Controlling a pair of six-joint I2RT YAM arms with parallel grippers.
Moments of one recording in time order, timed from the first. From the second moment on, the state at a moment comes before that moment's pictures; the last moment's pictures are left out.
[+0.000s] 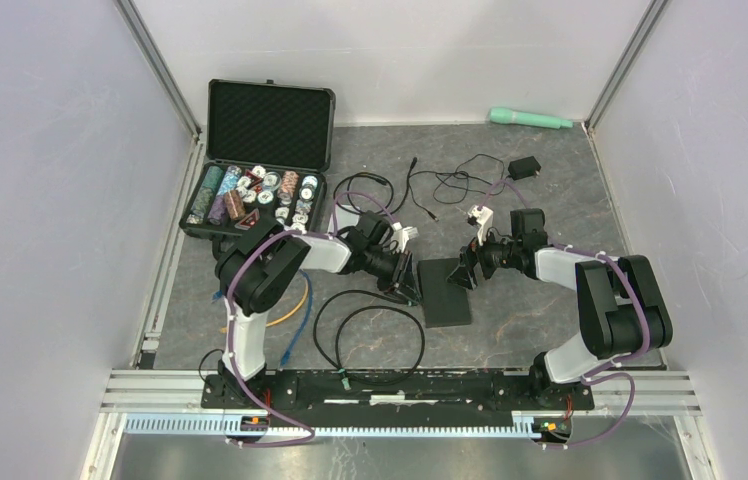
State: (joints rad) left arm -0.70 2.01 1.00 0.07 0.84 -0.55; right arm 0.12 1.55 0.60 0.03 -0.83 -0.39
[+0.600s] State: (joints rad) left arm -0.63 2.05 0.81 0.54 1.03 -0.58; right arm 0.12 1.56 0.60 0.02 -0.83 -0.40
